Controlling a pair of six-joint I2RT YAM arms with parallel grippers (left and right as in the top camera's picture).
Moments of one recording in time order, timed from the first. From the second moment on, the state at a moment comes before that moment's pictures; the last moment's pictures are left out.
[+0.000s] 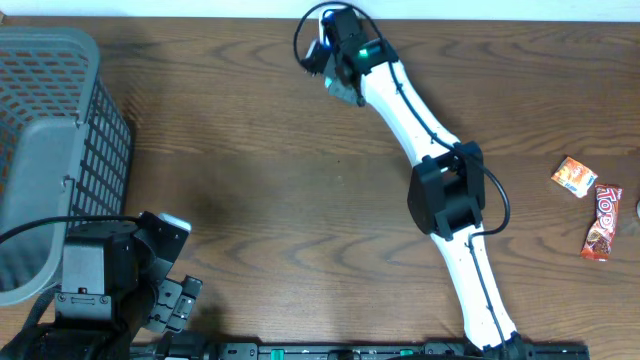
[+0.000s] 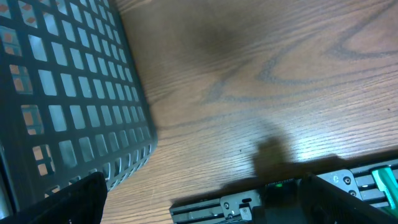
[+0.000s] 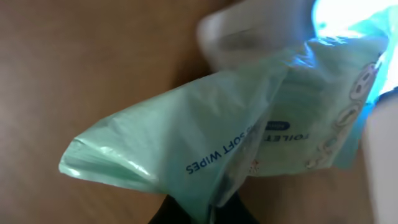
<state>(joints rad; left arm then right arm) -0.09 0.78 1.29 -1.60 -0.14 0.38 0.46 2.58 2.43 -0.99 0.19 -0.73</state>
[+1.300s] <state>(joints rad) -0.09 0.78 1.29 -1.60 -0.14 0.38 -0.20 2.23 1.84 -1.33 0.28 0.22</state>
